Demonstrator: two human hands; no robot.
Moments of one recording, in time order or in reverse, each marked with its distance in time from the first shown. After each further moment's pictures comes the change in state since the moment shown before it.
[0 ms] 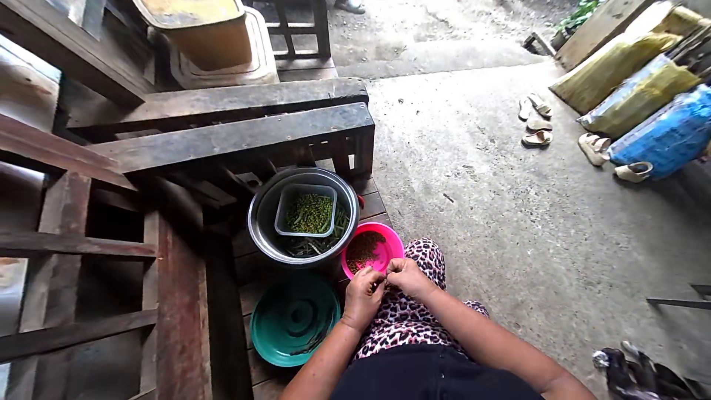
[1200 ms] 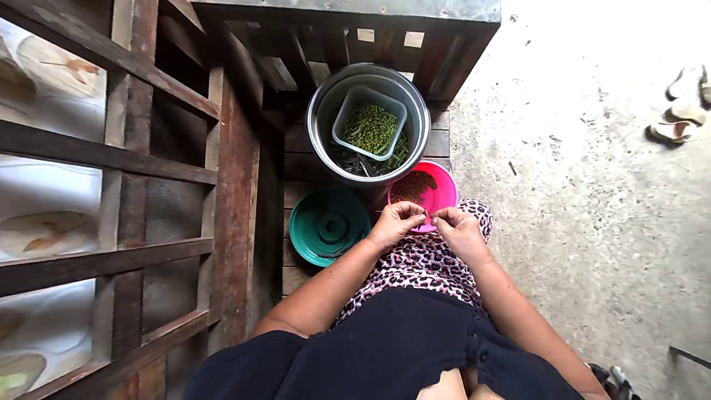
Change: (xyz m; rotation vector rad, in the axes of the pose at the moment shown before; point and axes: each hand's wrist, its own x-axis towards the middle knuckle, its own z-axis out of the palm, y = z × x) left_hand 0.007 -0.002 -0.019 -0.813 -0.044 -0.555; right_hand -0.011 -0.006 -0.005 -0.282 0.063 -0.233
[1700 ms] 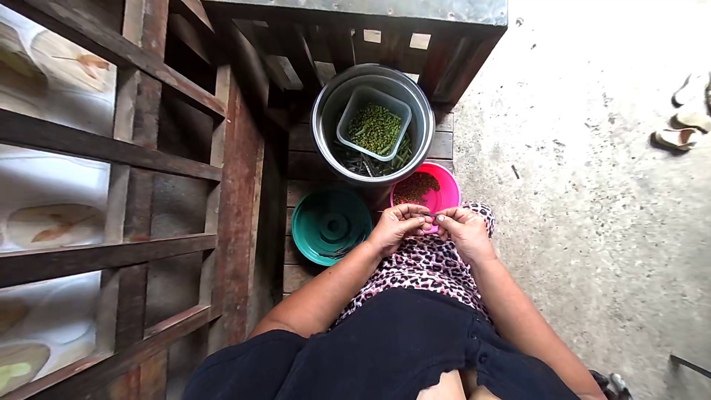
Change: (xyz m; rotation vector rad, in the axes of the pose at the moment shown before) left_hand -0.005 0.002 0.002 -0.353 0.004 -0.121; right_hand 0.007 0.010 0.001 0.532 0.018 0.207
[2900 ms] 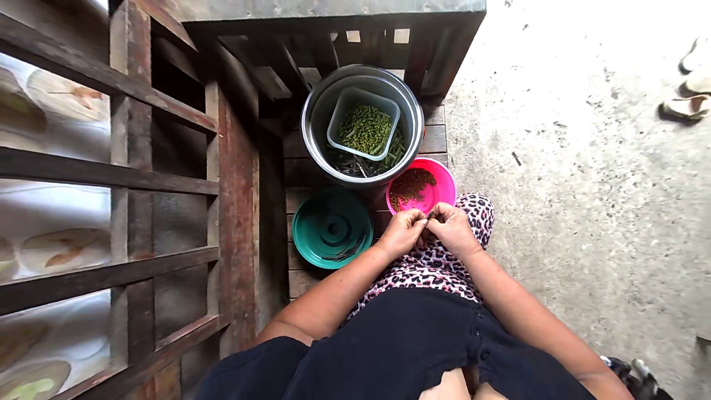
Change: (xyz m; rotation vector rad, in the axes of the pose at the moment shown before) left_hand 0.001 -0.005 0.014 0.800 -0.040 0.079; right_hand 0.001 0.008 0.011 -0.376 -0.051 -0.197
